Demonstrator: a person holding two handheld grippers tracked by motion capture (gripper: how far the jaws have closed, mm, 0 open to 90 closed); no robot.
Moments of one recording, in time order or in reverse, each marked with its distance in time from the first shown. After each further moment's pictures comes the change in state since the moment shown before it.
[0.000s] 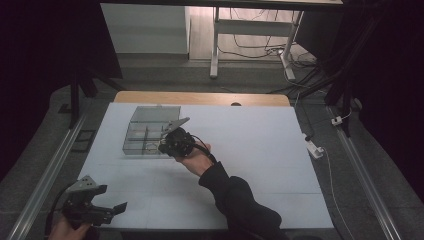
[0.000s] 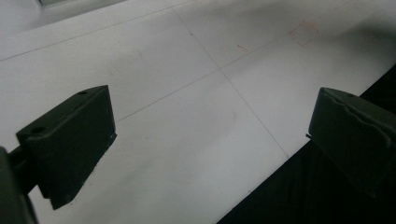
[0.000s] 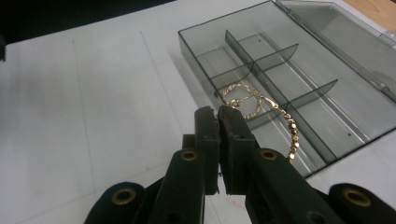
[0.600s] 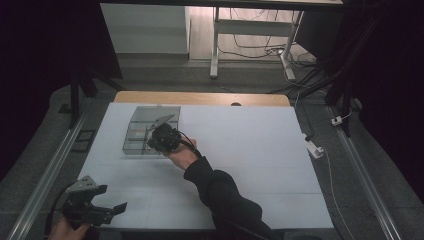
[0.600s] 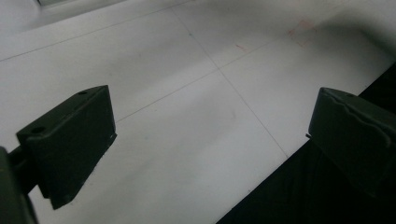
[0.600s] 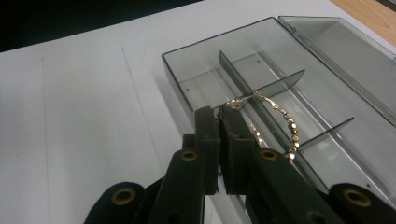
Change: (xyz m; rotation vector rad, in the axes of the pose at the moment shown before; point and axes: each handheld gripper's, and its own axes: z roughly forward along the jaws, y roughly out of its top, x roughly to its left) left arm 0.000 0.000 0.000 0.000 -0.004 0.002; right arm -0.006 0.020 0.045 -0.003 -0.021 -0.014
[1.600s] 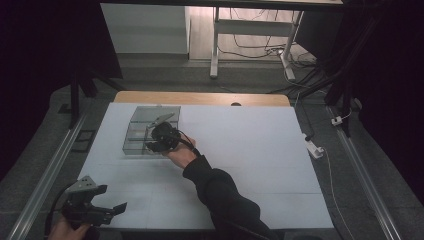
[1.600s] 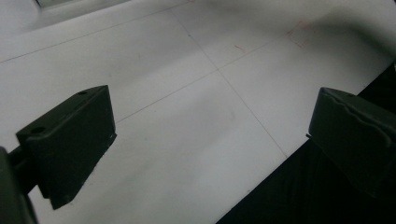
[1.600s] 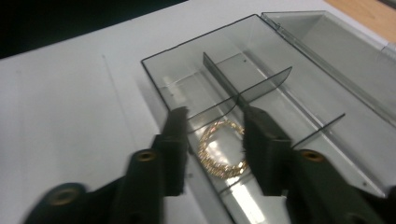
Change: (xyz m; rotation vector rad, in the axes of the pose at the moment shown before) left arm 0.000 0.000 0.000 -0.003 -0.003 0.005; right arm -0.005 -0.001 0.004 -0.002 -0.028 0.075
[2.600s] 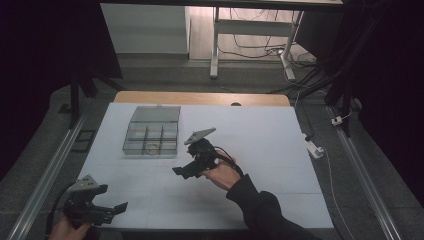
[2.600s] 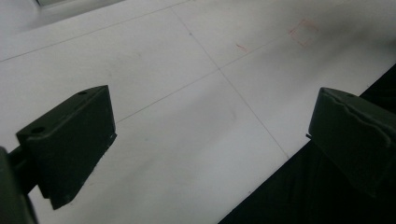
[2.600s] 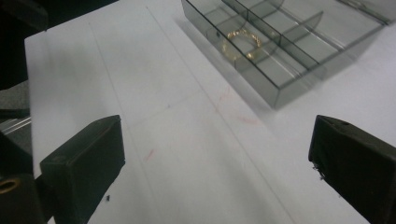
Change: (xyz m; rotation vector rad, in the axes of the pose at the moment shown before) left arm 0.000 0.002 0.002 0.009 0.005 -0.002; right arm 0.011 -0.069 -0.112 0.029 0.052 0.072
